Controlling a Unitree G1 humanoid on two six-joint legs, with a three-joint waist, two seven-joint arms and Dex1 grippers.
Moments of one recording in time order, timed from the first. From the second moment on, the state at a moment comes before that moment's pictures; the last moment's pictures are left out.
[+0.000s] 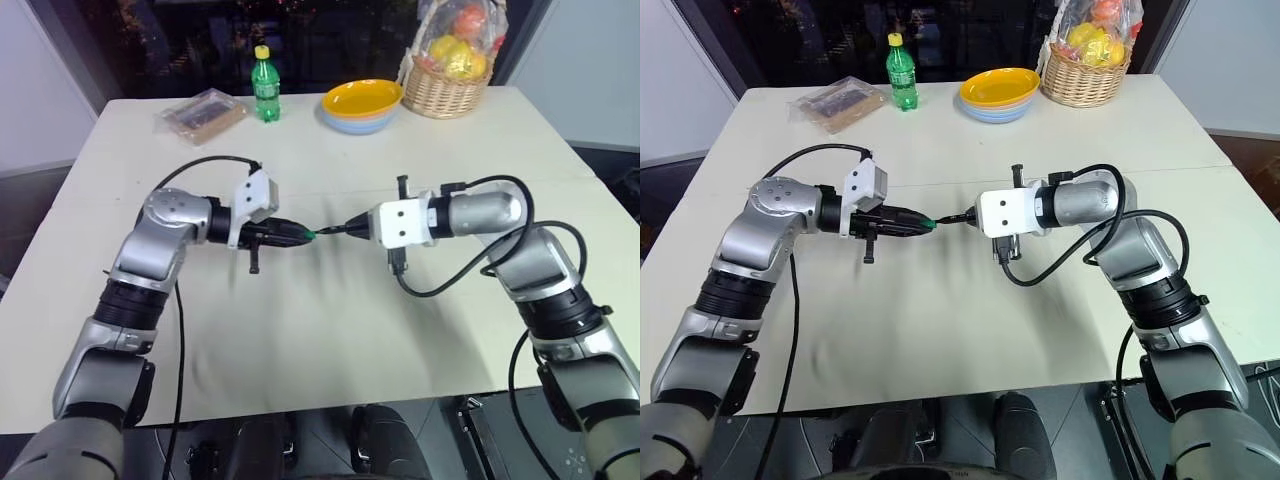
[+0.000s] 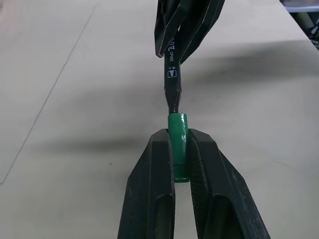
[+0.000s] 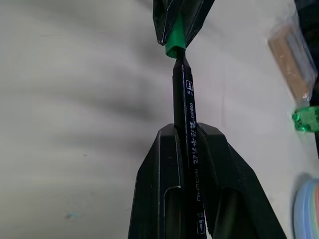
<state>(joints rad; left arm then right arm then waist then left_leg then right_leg) -0.75 0.55 -0.17 0.15 -0.22 0.35 -1.30 -0.75 -0.65 0.27 -0.06 -0.14 0.04 1.16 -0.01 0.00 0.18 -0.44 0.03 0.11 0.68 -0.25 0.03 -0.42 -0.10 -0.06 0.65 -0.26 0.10</state>
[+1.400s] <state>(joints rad) -0.73 0.51 -0.17 0.14 -0.18 0.30 -1.26 -0.76 -0.63 0.29 -0.08 -0.16 0.08 1.19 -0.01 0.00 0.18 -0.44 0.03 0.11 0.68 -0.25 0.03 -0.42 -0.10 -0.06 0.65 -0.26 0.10</state>
